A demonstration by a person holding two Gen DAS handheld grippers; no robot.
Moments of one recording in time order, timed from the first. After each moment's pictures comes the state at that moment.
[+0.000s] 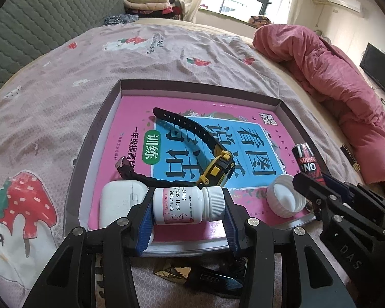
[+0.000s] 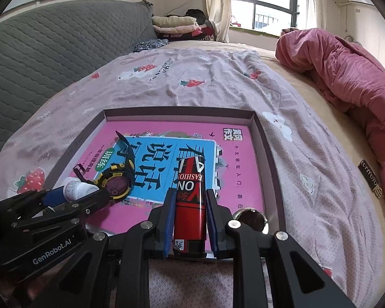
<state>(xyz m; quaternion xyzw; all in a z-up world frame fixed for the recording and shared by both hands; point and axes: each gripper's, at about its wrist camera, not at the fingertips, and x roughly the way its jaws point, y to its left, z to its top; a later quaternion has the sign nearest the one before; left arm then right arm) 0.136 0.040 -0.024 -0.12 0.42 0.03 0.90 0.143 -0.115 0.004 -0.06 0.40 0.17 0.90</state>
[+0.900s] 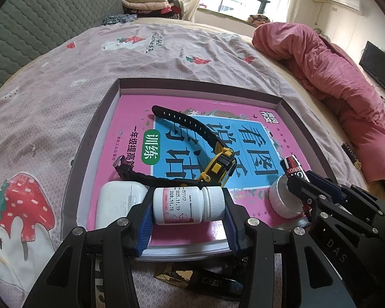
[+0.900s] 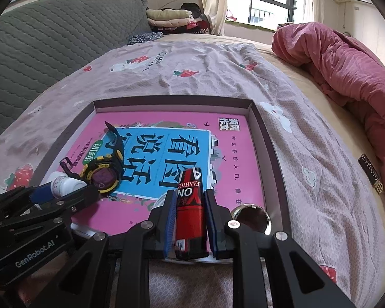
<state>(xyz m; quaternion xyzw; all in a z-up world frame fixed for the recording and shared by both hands) 0.140 0.039 -0.028 -0.12 0.42 0.02 0.90 0.150 -0.117 -0.008 -0.06 0.41 0.15 0.90</state>
